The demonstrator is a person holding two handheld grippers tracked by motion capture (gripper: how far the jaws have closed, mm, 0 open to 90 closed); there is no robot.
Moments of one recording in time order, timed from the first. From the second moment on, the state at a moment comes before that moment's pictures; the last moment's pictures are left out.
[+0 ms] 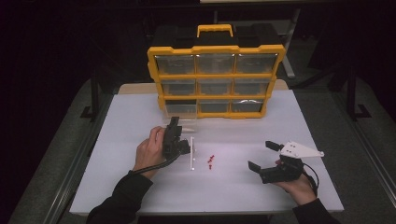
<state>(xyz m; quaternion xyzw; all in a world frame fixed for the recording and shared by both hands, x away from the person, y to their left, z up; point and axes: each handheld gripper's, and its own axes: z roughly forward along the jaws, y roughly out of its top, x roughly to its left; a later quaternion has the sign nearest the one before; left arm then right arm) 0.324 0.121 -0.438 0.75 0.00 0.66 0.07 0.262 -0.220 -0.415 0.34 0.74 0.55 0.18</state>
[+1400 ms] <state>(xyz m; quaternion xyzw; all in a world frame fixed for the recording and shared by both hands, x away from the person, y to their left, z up) 0.291 0.129 -0.455 0.77 0.03 0.63 0.07 0.264 -0.219 -0.415 0.34 0.75 0.55 0.18</state>
